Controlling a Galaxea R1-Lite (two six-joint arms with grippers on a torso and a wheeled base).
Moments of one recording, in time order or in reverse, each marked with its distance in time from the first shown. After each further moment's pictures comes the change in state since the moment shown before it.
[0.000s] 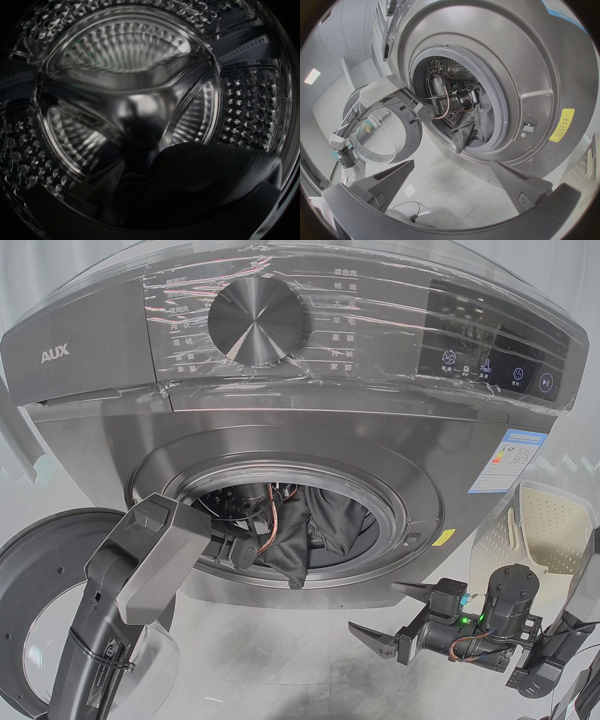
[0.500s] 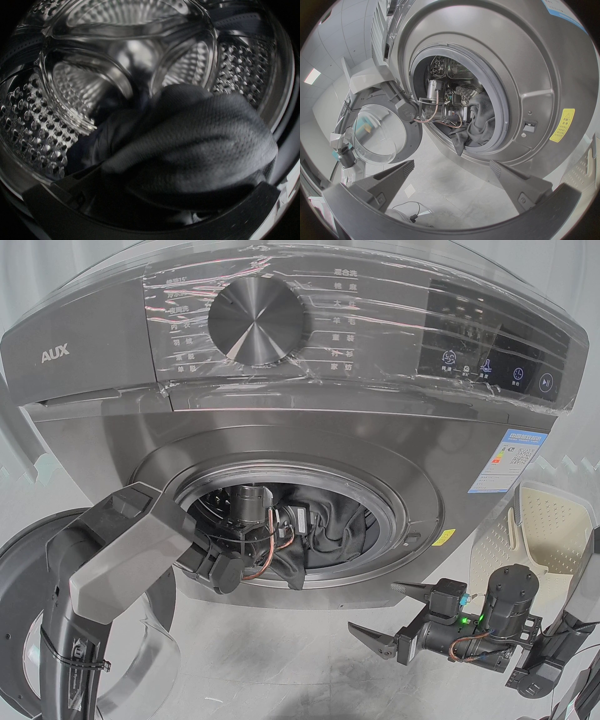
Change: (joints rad) left arm -0.039 -0.201 0.414 0.200 -0.048 -0.082; right arm 0.001 0.001 -0.001 0.000 0.000 0.000
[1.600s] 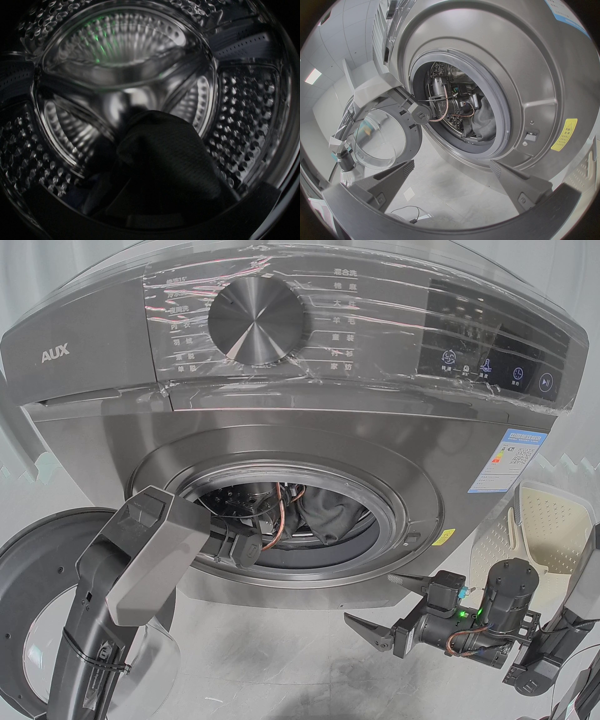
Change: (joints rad) left arm 0.007 0.136 -0.360 -0.112 0.049 0.047; right arm 0.000 -0.001 -0.035 -0.002 -0.001 0.000
